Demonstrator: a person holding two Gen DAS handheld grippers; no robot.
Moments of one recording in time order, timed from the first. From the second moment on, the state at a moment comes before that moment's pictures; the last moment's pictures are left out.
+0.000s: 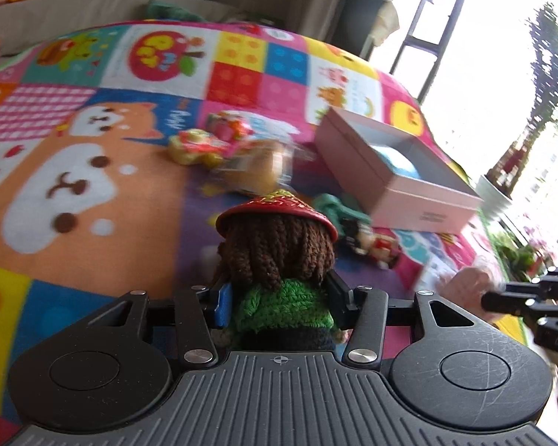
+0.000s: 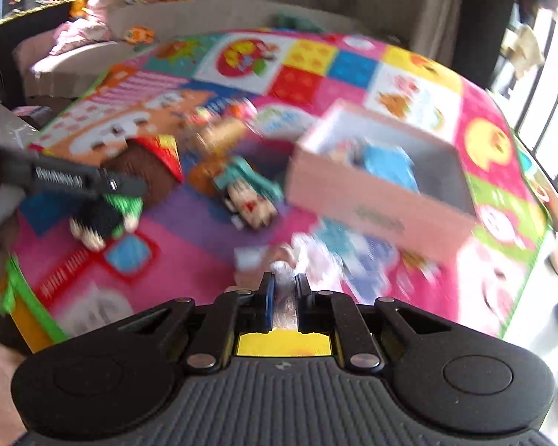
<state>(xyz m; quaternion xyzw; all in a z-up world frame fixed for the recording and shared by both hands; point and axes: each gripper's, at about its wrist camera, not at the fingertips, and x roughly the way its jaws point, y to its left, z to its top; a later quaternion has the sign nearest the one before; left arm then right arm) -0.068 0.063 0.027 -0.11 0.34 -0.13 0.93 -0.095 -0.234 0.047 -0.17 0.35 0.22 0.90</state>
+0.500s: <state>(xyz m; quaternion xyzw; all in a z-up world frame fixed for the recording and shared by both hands) -0.071 0.035 0.027 -0.08 0.34 -0.14 0.93 -0.101 -0.263 0.039 -0.11 0.33 0.17 0.92</state>
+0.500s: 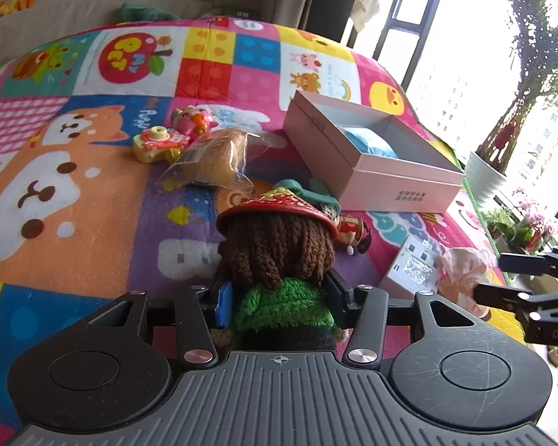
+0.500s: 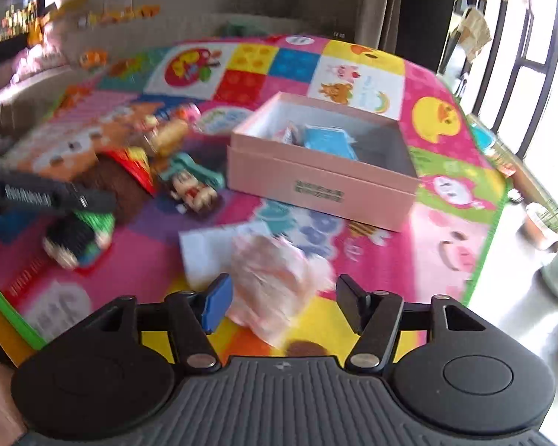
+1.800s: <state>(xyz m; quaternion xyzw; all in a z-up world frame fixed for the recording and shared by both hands) 0.121 -0.112 0.063 -0.12 0.33 -0.15 0.92 -0.106 -0.360 0.049 0.06 0.25 0.13 0.96</state>
